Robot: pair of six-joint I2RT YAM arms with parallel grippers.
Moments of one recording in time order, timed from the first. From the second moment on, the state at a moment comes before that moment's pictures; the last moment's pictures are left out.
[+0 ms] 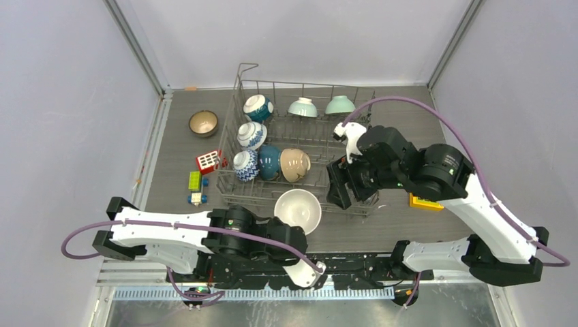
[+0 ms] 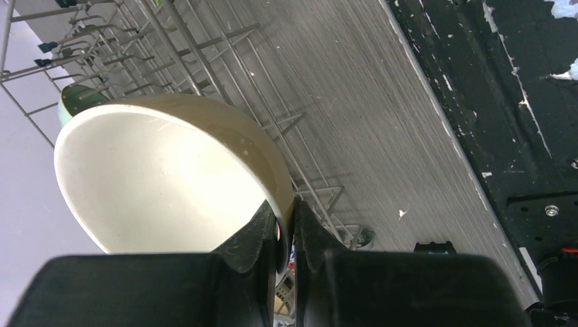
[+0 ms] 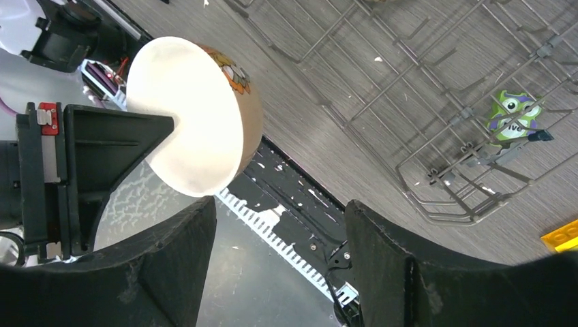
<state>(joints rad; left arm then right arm) -1.66 1.28 1.39 -1.15 -0.34 0.74 0.99 1.16 1.71 -1.35 0.02 0.39</state>
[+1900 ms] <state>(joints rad) -1.67 1.26 1.45 -1.19 -0.19 0.61 1.22 1.39 1.65 -1.29 0.15 0.47</state>
